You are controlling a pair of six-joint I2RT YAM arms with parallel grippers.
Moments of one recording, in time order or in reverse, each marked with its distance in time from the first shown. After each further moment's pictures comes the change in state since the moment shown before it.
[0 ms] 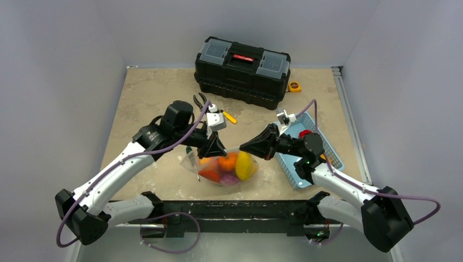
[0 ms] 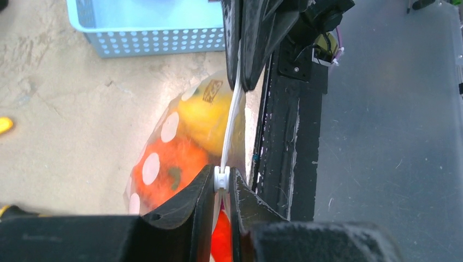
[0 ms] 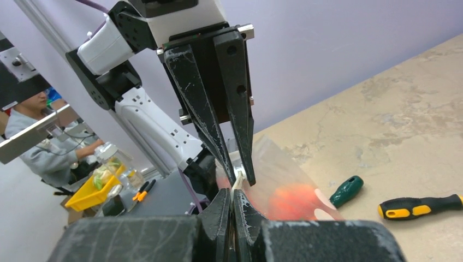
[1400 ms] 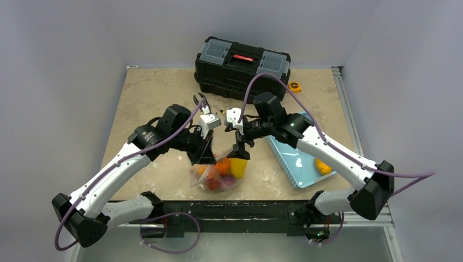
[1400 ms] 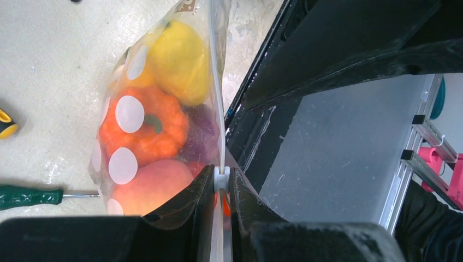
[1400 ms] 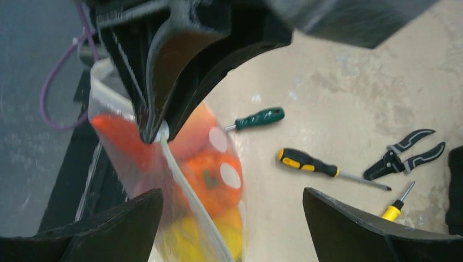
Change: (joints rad) left arm 0.013 -0.033 0.028 -0.268 -0.138 -0.267; right arm 0.212 0.271 0.796 -1.462 0.161 -1.266
